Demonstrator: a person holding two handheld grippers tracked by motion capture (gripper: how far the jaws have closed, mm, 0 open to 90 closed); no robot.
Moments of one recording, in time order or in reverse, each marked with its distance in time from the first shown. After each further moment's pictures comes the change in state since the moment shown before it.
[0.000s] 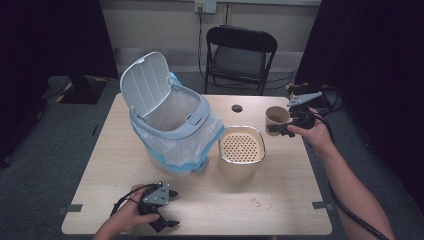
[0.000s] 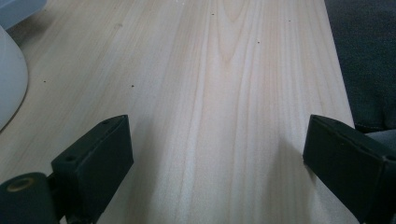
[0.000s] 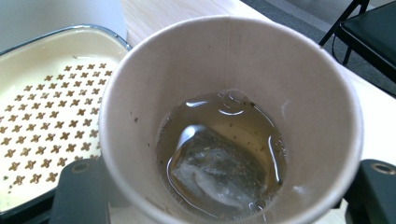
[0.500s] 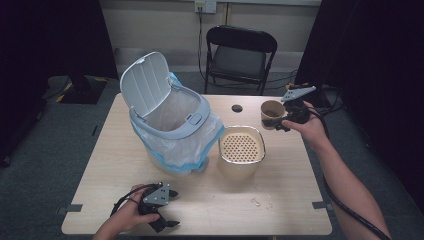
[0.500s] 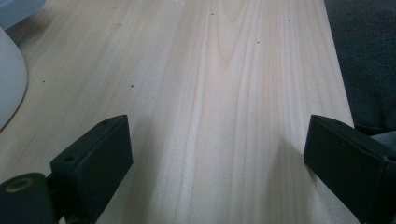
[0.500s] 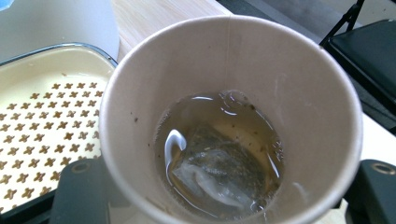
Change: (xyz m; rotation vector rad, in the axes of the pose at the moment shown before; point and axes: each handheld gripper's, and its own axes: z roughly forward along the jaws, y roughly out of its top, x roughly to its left) left arm 0.000 0.000 0.000 0.004 0.001 0.005; right arm 0.003 0.022 0.009 -0.006 -0.035 -0.063
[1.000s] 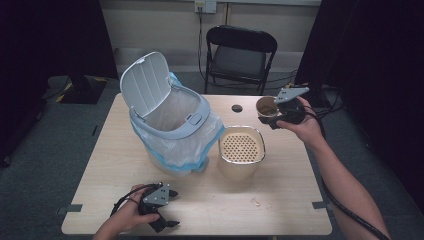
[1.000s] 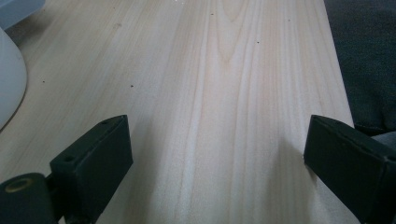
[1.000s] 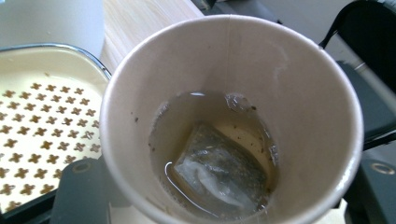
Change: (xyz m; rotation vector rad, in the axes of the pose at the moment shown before) left arm 0.000 0.000 0.000 -0.002 0.000 0.002; right arm 0.019 0.017 -0.001 -0.012 -0.120 -0.210
